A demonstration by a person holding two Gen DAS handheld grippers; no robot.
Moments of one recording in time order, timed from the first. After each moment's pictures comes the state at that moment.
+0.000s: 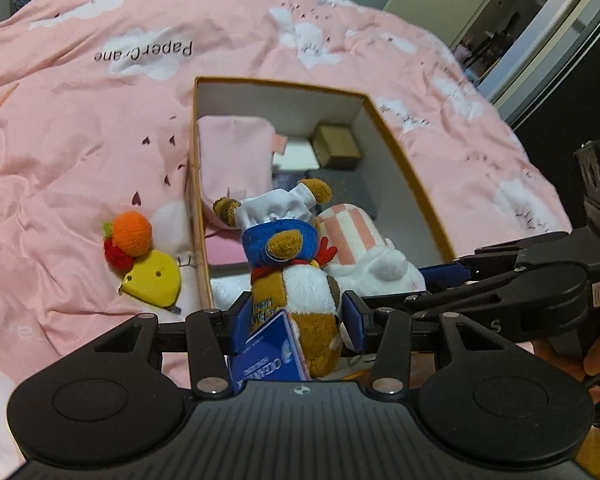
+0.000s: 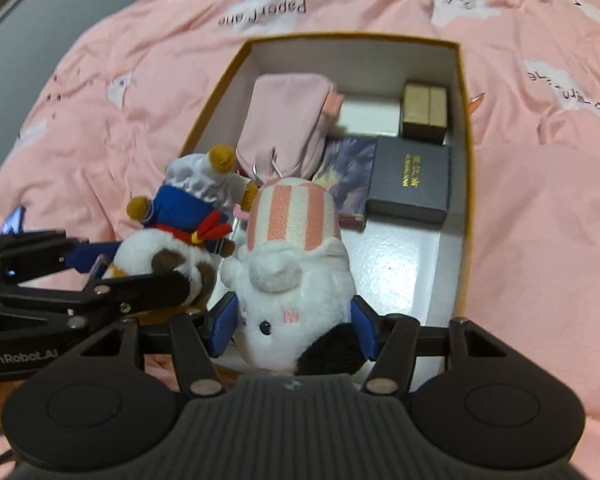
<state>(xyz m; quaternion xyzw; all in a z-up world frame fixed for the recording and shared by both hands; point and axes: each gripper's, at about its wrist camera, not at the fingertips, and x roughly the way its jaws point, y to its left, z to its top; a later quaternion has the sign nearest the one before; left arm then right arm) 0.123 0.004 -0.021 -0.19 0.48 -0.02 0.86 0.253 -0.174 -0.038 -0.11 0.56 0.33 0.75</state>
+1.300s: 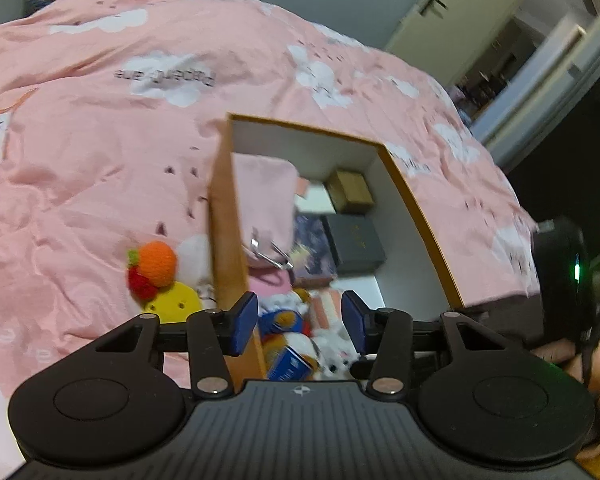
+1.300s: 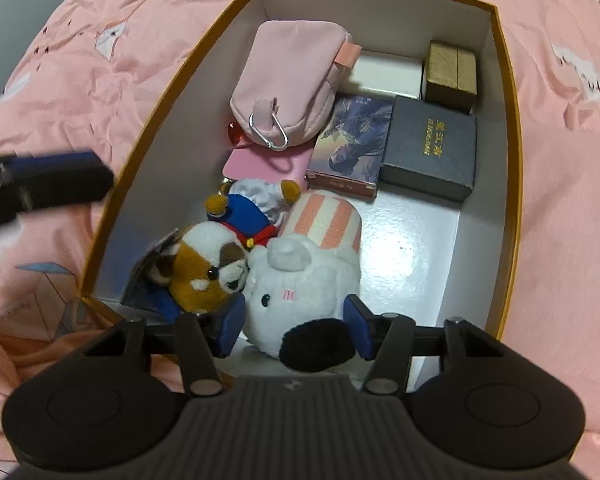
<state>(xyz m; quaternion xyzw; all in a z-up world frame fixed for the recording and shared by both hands) 0.111 0.047 -0.013 -0.23 0.42 -0.01 0.88 0.250 -0.156 -0.076 -0.16 0.58 0.33 0.73</state>
